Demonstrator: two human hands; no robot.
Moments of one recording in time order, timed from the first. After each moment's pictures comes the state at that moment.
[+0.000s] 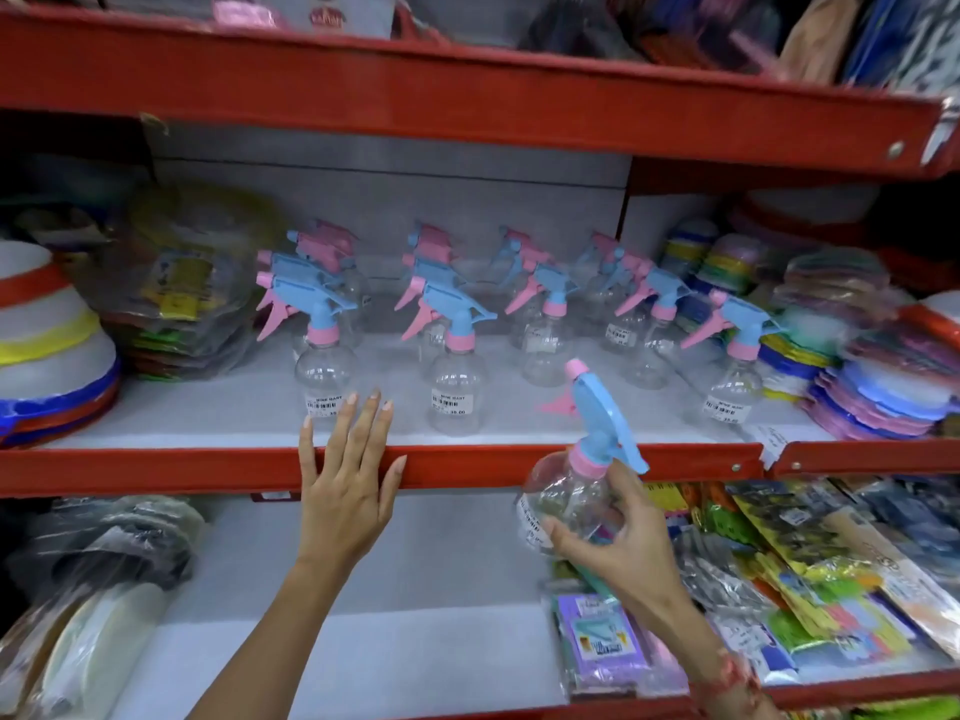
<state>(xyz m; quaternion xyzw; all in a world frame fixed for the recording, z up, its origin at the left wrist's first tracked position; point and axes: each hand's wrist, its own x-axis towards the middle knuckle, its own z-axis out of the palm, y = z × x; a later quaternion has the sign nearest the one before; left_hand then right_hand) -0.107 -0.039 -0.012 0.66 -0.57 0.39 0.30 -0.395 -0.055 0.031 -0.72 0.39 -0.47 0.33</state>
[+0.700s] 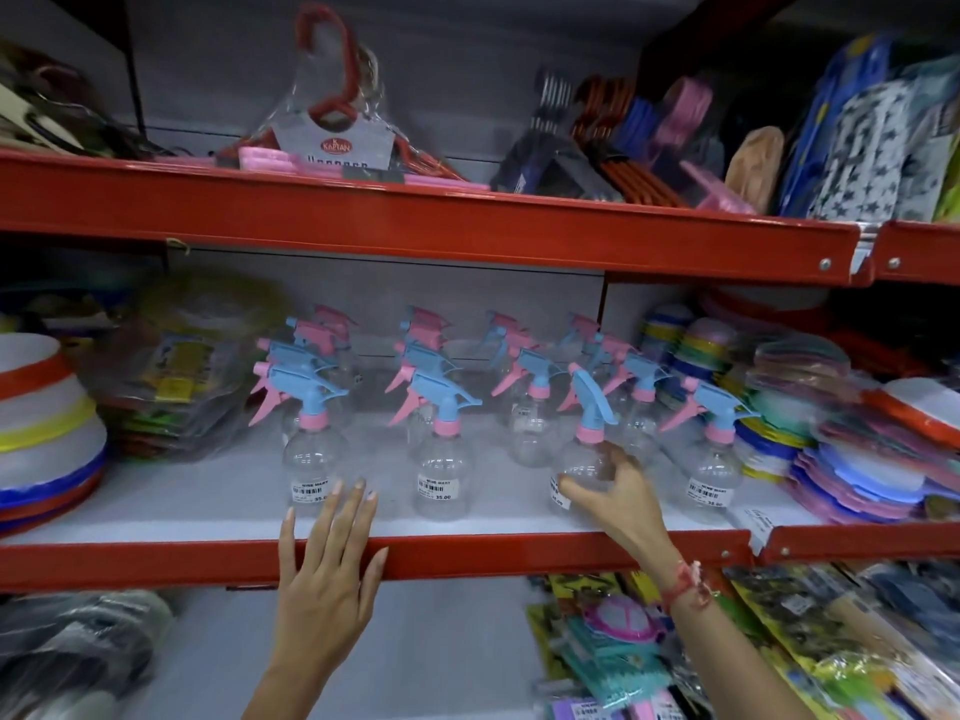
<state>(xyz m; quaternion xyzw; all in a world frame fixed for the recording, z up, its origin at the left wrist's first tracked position) -0.110 -0.035 -0.011 0.67 -0.58 0.36 0.31 -0.393 -0.170 0.086 -0.70 0.53 -0.42 0.23</state>
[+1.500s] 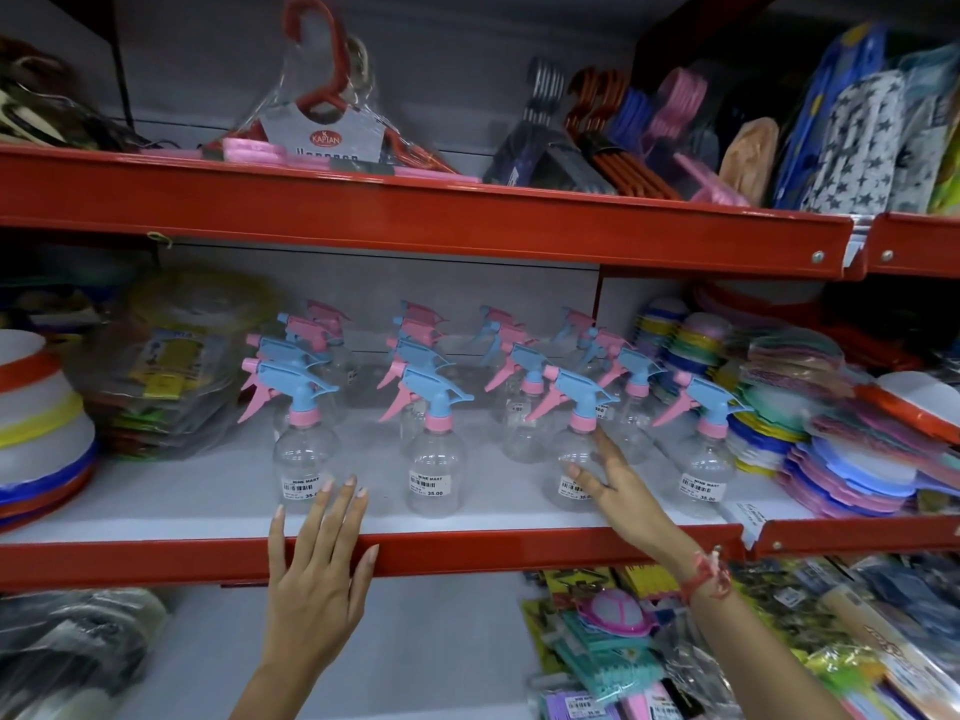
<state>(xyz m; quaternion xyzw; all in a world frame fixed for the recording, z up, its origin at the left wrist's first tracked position) -0.111 -0.033 -0.009 0.67 -0.57 0.35 0.31 -0.410 -0.186 0.082 -0.78 0.42 -0.36 0.30</state>
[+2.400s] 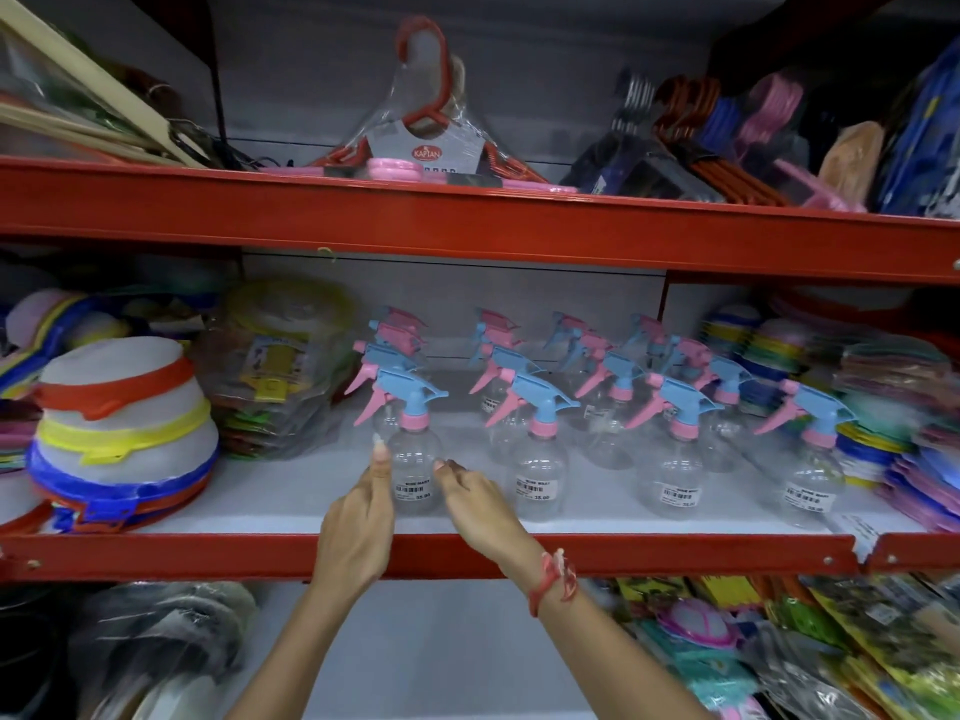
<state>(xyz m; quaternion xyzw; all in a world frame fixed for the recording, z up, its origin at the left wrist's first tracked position) -0.053 -0.006 0.082 0.74 -0.44 -0.12 0.50 -0.169 -0.072 0.105 -0.78 0.42 -0.27 0.38</state>
